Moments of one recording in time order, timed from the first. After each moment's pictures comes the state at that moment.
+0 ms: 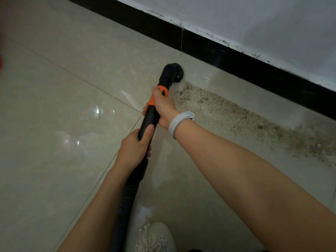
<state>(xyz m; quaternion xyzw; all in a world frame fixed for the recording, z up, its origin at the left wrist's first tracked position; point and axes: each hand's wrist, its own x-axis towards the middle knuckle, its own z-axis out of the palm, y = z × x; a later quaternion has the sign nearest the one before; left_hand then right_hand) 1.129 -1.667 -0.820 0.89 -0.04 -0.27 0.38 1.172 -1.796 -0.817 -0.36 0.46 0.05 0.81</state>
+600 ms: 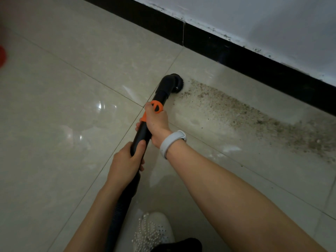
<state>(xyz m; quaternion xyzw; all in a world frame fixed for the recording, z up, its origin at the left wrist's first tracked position) 1.089 -1.628 -0.820 0.90 -0.03 -0.26 0.34 1.132 -1.753 -0.824 -0.36 0.46 0.07 0.81</state>
